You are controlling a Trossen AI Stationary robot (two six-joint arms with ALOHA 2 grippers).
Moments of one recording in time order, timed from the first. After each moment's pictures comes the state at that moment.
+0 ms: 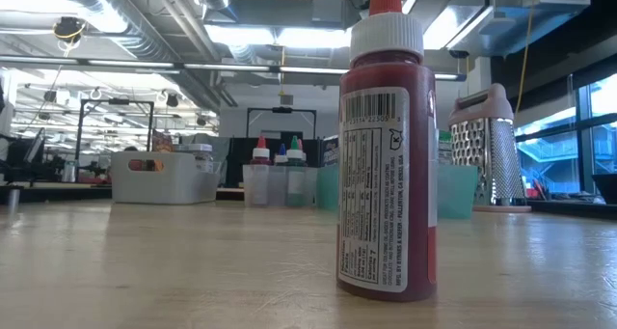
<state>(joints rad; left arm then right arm) -0.21 1.33 1.35 -0.55 -0.13 0.03 0.35 1.47 1.27 -0.05 0.41 0.12</state>
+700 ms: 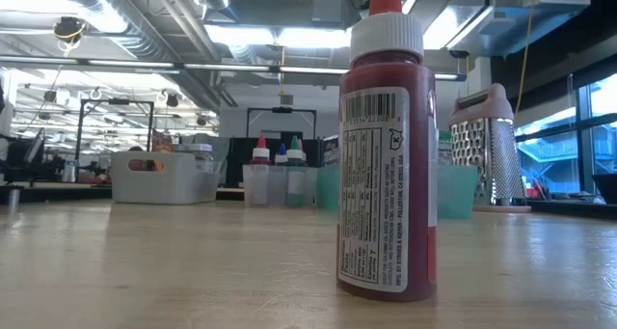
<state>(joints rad) -0.21 1.33 1.35 -0.55 -0.15 0.02 0.34 1.47 1.27 -0.05 0.36 0.12</state>
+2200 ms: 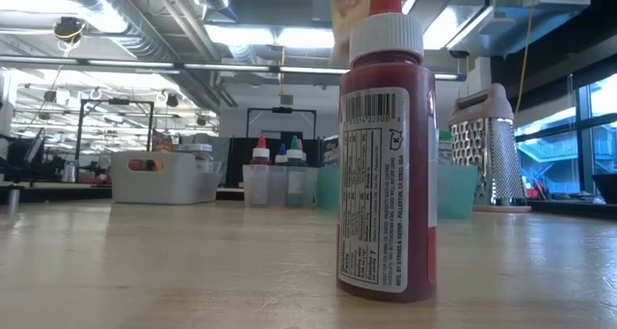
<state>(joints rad) -0.40 1.03 1.35 -0.85 -0.45 -0.14 0.38 1.42 1.27 -0.50 0.96 0.70</state>
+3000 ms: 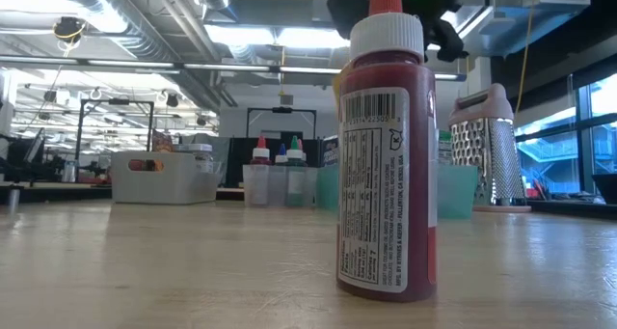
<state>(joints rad) -0.40 1.04 1.35 -0.89 -0.45 -0.22 0.28 1.71 1.27 -0.67 1.07 1.01</state>
